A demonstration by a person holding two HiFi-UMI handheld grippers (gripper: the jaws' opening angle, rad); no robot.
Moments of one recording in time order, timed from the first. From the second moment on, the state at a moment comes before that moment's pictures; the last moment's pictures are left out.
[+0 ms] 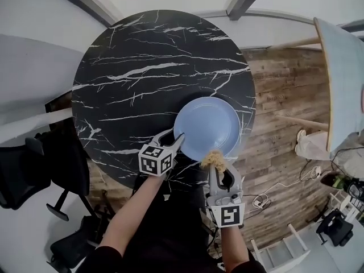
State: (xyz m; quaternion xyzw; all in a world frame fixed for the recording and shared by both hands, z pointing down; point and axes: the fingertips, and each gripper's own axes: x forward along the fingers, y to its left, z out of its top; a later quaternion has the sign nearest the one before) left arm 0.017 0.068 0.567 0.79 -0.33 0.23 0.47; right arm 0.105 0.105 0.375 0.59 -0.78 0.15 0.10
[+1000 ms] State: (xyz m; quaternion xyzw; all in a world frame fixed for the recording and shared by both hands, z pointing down) left arm -0.039 0.116 0.577 0.75 -0.34 0.27 0.50; right arm 0.026 0.118 0.498 0.44 -0.82 0.19 0.30
